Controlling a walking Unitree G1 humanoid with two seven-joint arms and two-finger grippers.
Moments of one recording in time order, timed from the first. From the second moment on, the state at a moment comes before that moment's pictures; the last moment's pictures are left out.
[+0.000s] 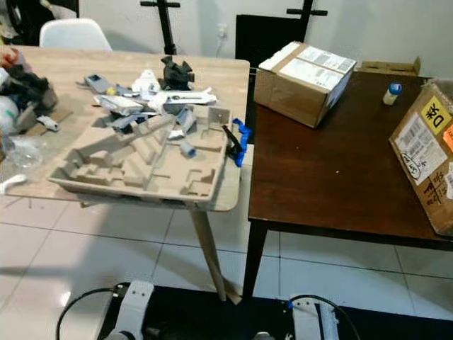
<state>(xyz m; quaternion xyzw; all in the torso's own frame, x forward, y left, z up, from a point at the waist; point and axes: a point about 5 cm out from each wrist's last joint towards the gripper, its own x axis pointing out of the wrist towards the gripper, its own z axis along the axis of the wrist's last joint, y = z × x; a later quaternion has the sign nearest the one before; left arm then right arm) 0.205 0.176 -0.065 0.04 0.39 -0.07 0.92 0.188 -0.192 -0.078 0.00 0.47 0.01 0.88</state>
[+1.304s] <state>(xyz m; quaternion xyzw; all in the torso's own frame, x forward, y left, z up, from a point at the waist) 0.203 0.172 -0.069 -0.02 0.38 -0.04 0.92 0.198 -0.195 -0.075 -0.07 0.45 0.04 0.89</state>
